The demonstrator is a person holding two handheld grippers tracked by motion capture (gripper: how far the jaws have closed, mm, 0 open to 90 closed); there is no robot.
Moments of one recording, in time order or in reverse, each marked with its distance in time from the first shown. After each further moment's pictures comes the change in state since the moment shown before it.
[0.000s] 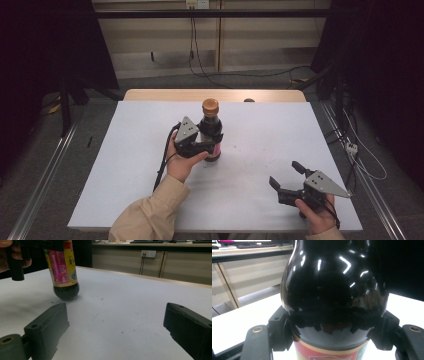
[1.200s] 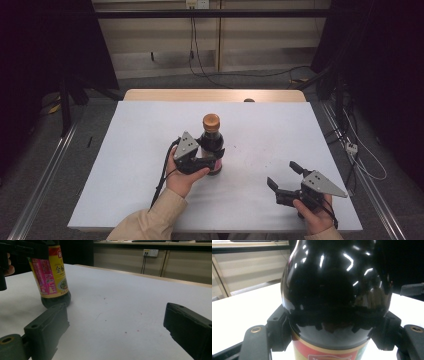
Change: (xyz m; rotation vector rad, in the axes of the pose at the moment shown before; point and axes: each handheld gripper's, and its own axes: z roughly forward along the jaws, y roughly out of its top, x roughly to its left) left arm -0.031 -0.016 -0.024 0.014 -0.032 -0.020; right arm 0.004 0.000 0.003 0.011 0.011 -0.007
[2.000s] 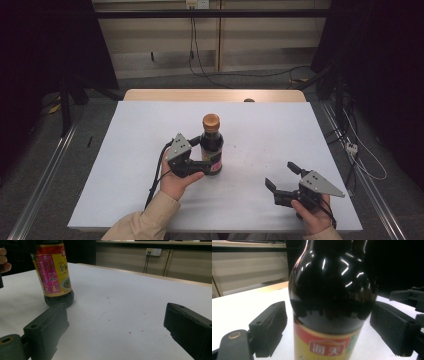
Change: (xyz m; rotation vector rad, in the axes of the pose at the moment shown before) left arm 0.004 -0.002 -0.014 -0.031 -0.035 -0.050; right arm 0.003 0.000 0.002 0.008 0.017 -0.008
